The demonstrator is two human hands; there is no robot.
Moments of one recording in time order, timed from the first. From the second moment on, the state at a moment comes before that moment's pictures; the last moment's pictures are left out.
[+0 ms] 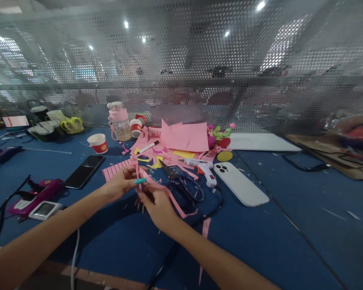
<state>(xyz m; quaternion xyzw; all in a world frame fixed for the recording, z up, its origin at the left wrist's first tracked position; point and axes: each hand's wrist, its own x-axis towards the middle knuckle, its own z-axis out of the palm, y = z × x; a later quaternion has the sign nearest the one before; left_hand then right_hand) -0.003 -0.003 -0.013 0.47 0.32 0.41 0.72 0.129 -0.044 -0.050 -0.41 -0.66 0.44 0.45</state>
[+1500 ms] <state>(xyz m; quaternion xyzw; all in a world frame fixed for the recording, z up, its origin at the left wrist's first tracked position) -0.011 0.006 -0.011 0.59 0.49 0.48 0.43 0.130 -0.047 -0.046 -0.42 -0.61 0.51 0.45</state>
